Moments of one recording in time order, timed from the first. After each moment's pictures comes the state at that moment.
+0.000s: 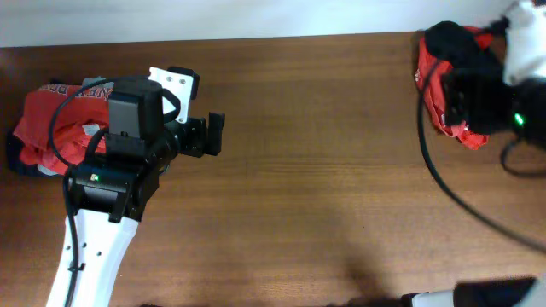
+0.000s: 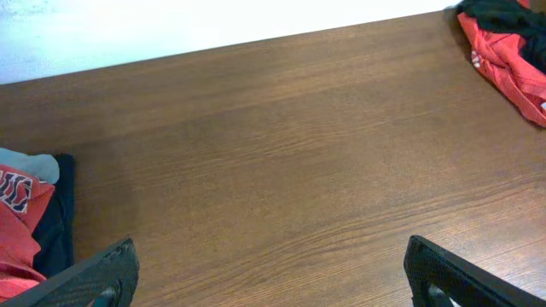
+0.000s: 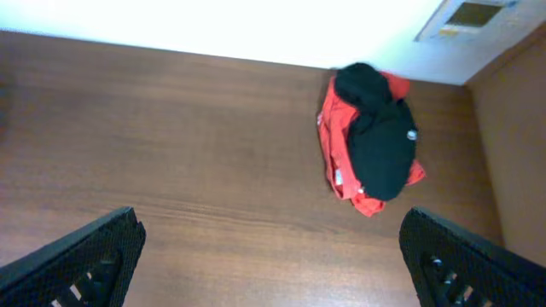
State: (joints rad) left arm -0.23 1.27 1.38 -0.78 0.09 -0.02; right arm 0.03 1.54 2.63 -1.69 0.03 -0.11
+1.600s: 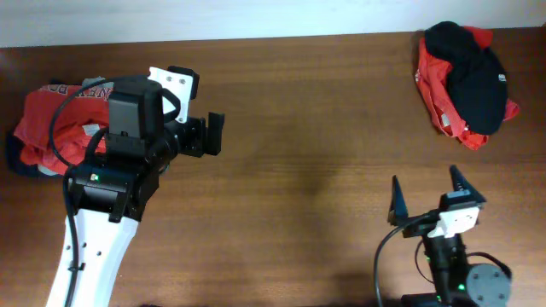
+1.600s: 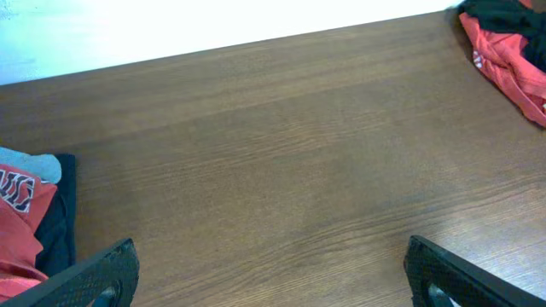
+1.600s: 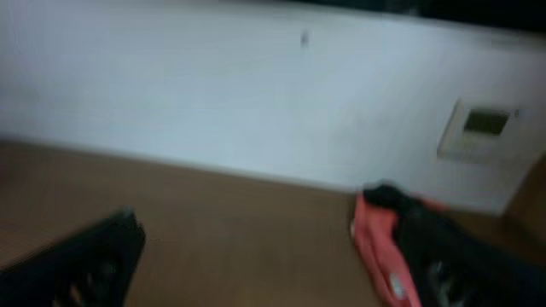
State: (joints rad) left arm -0.23 1.27 1.38 -0.78 0.09 -0.02; right arm 0.01 0.11 0.32 -0.11 -0.10 -0.11
